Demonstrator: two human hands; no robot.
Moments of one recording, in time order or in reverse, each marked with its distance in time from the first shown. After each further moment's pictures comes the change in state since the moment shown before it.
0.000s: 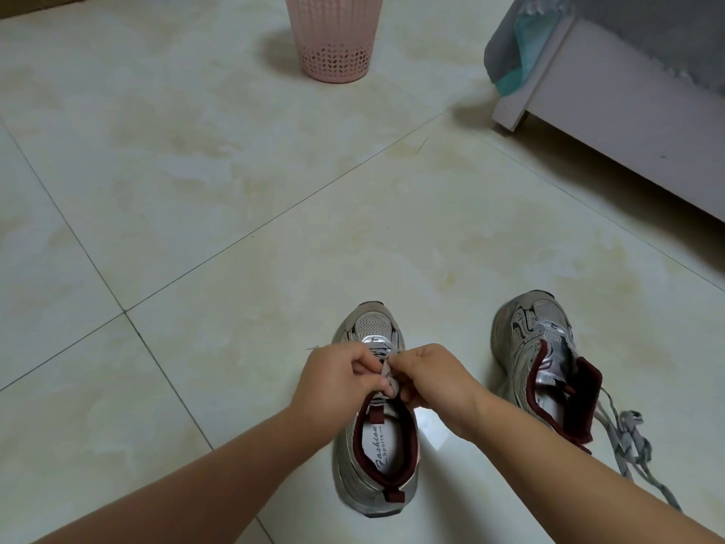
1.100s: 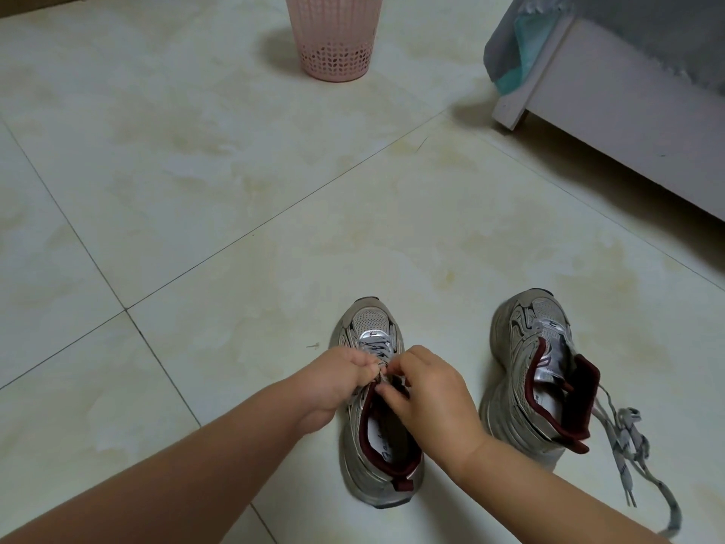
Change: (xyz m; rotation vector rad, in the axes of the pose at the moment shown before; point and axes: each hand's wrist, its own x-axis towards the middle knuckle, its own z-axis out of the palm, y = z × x) left_hand 0.010 0.000 -0.003 -0.424 -0.359 -0.315; right_hand -0.007 0.035 0.011 -0.865 0.403 -0.561
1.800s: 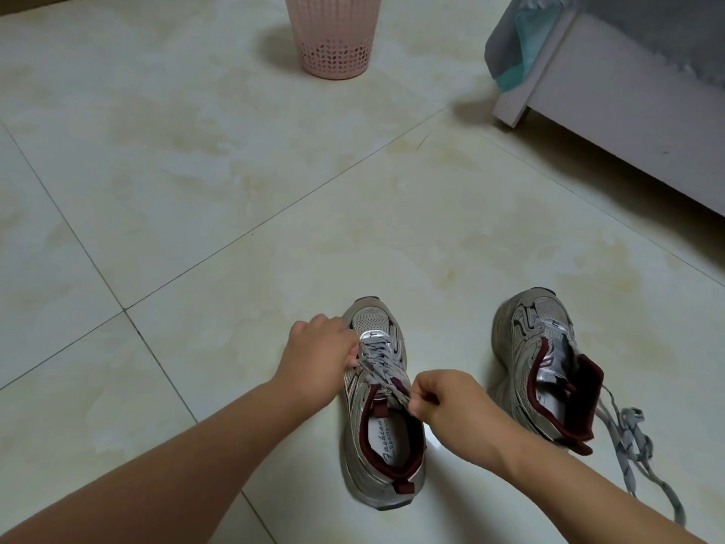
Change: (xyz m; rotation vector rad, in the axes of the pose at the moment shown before) left_hand 0.019 -0.005 -0.029 1.314 0.419 0.505; right_hand -0.004 0.004 -0.033 0.249 -0.443 0.339
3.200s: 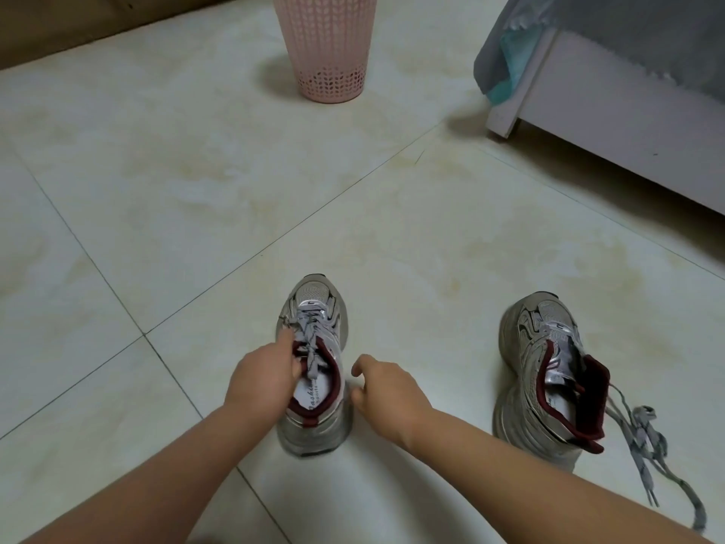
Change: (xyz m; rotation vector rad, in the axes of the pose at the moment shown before) left_hand -0.026 -0.056 -0.017 0.023 0.014 -0.324; right_hand 0.046 -0.043 0.051 -0.186 0.095 -0.147
